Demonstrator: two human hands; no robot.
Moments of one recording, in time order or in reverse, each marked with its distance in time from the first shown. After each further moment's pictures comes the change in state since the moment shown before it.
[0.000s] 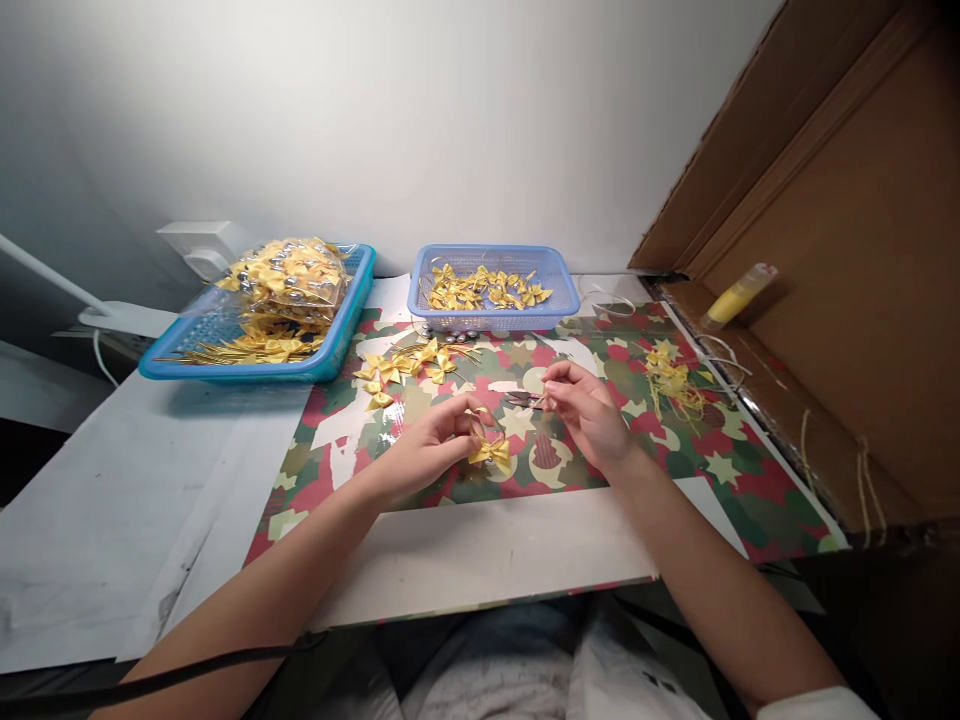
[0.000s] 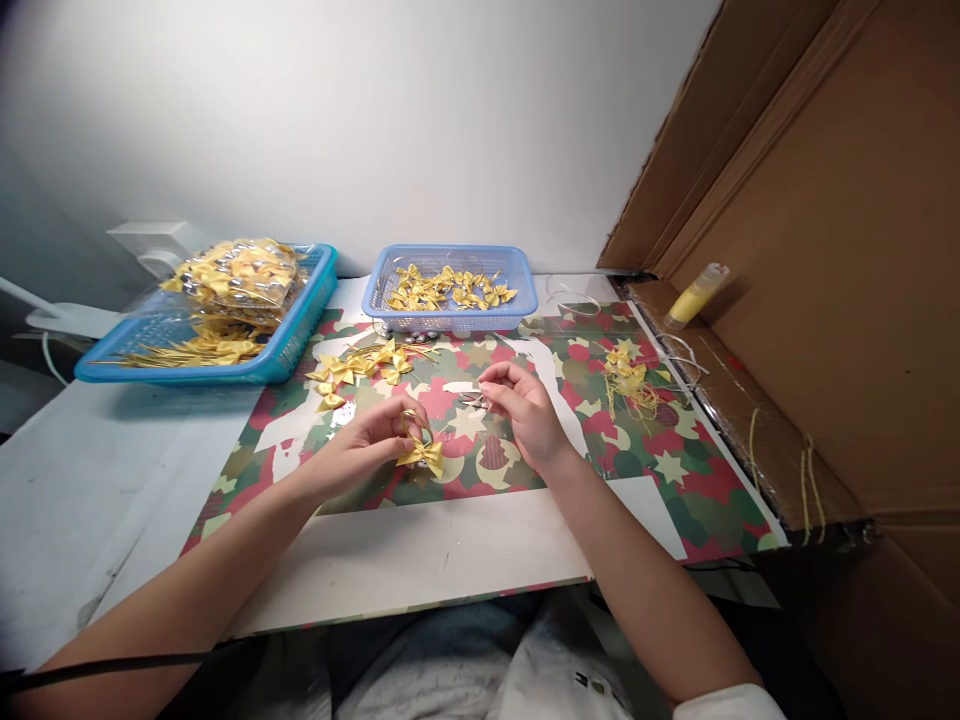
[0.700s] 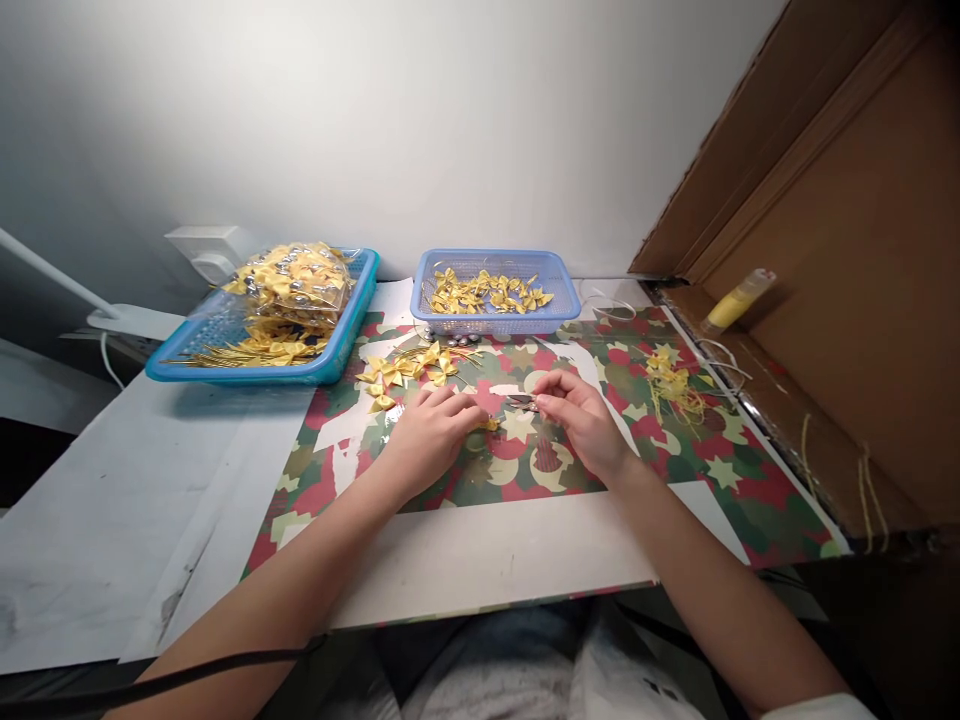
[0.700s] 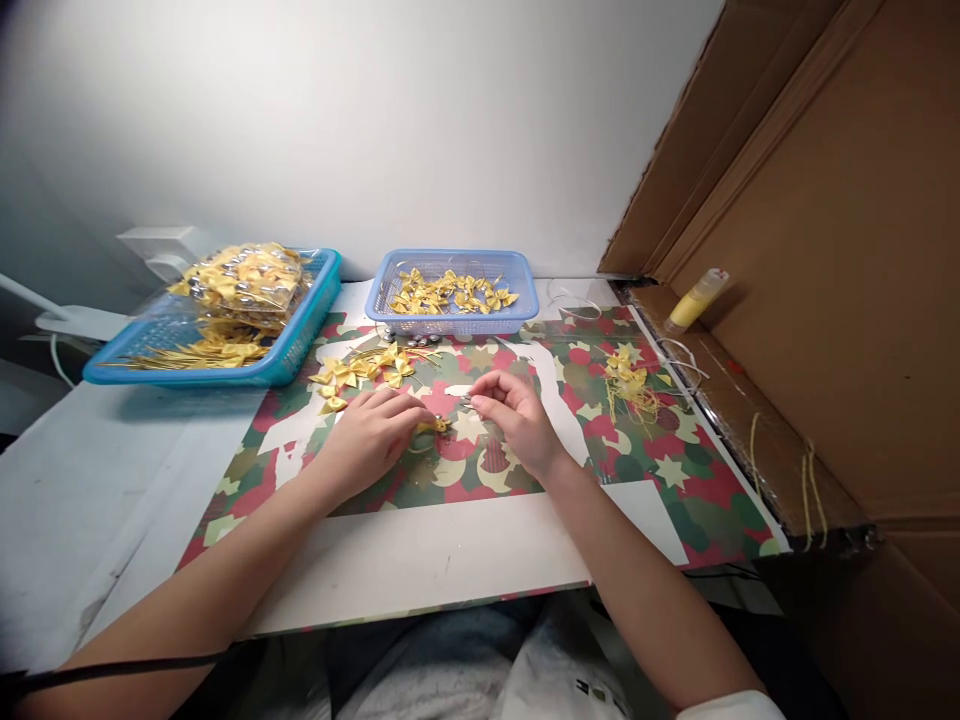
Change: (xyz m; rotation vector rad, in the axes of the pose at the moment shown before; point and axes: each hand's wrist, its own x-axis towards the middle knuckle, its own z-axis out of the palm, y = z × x) left_hand 0.010 -0.012 -0.013 1.398 0.168 0.476; right_hand -0.002 0.005 0.001 -0.123 -0.104 -0.098
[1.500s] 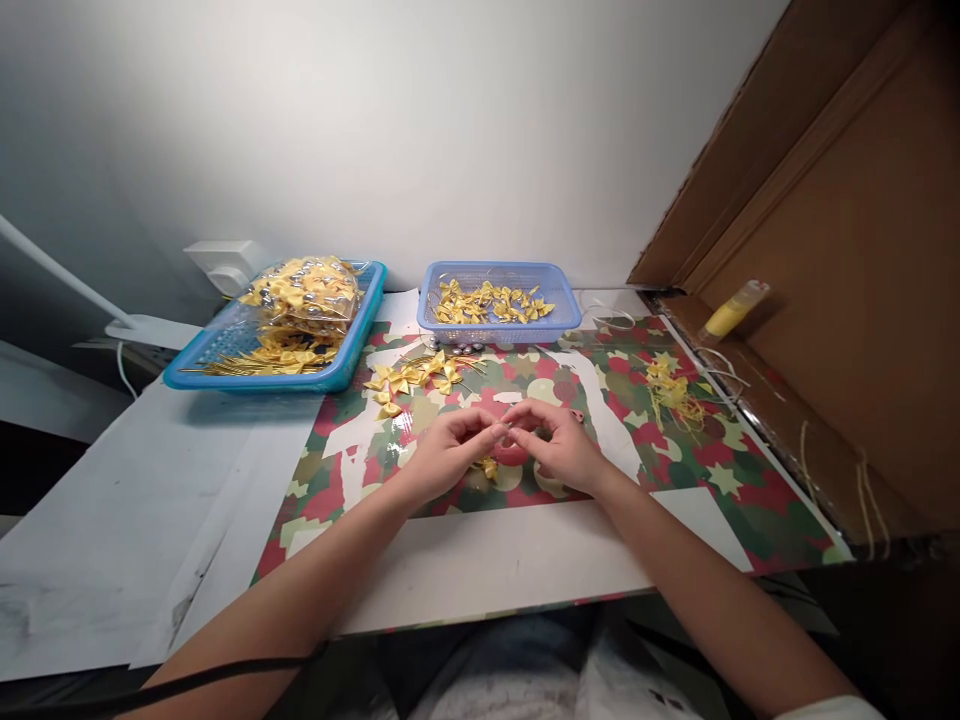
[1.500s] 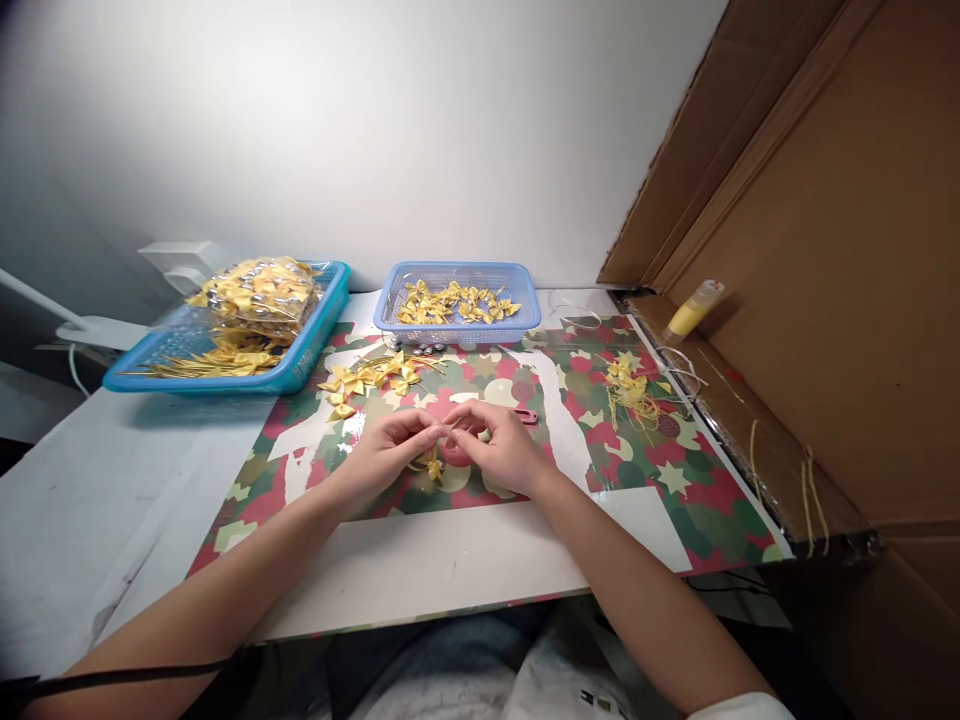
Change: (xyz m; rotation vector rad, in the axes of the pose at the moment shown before) left_hand 0.005 0.023 -0.002 -1.225 -0.038 -0.501; right_hand -0.006 0.012 0.014 -0.369 -0.208 -0.073
